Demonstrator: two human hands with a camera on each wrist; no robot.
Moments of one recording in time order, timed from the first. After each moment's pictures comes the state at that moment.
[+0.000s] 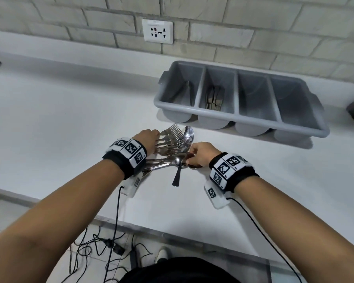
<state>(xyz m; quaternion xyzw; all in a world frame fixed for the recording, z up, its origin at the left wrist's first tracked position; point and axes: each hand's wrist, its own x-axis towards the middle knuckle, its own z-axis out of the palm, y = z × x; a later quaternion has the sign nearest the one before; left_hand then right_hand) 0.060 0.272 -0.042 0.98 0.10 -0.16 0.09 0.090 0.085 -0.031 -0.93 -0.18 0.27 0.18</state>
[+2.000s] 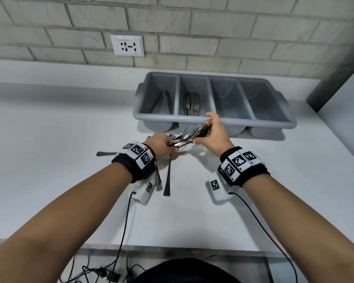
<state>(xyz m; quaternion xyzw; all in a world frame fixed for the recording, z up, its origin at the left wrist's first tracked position) 0.084 0.214 -0.013 0.96 0.00 -0.13 0.26 0.110 0.040 0.000 -0.86 -0.07 0.03 0.50</state>
